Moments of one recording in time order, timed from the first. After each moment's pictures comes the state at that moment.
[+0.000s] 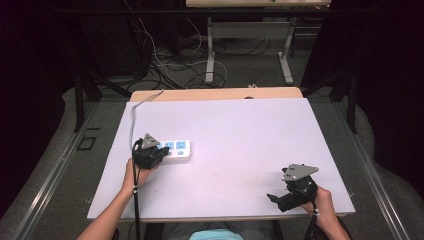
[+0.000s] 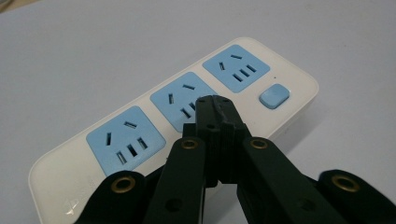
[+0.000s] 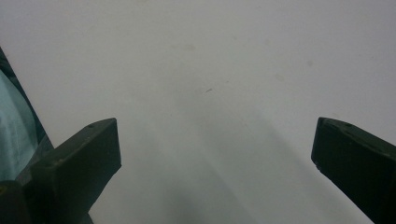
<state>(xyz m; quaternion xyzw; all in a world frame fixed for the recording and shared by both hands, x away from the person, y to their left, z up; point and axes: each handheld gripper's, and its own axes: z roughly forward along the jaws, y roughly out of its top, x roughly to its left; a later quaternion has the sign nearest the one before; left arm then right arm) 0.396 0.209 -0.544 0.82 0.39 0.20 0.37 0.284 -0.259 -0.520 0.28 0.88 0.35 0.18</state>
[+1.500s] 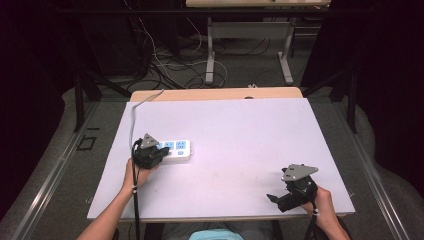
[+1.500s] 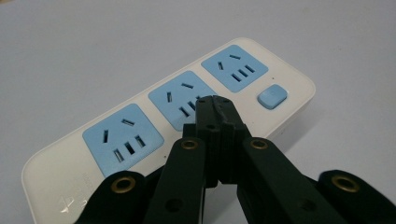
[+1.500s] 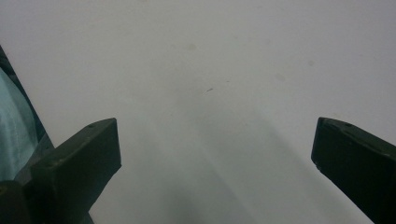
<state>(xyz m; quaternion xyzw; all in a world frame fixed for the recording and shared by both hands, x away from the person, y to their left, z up) 0.397 0.212 -0.545 0.81 0.39 0.19 0.38 0.284 -0.259 -0.520 0.28 0.88 0.35 0.18</state>
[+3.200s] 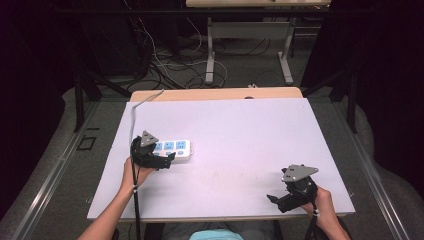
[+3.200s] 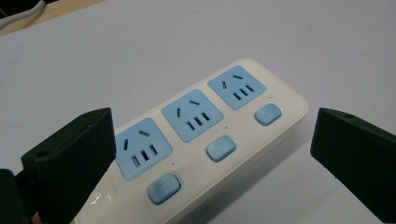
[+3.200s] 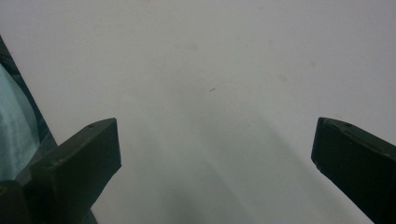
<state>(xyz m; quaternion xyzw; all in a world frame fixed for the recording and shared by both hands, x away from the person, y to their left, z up) 0.388 0.206 -0.523 0.80 0.41 0.22 0.37 0.283 -0.258 -0.520 0.28 0.88 0.35 0.18</state>
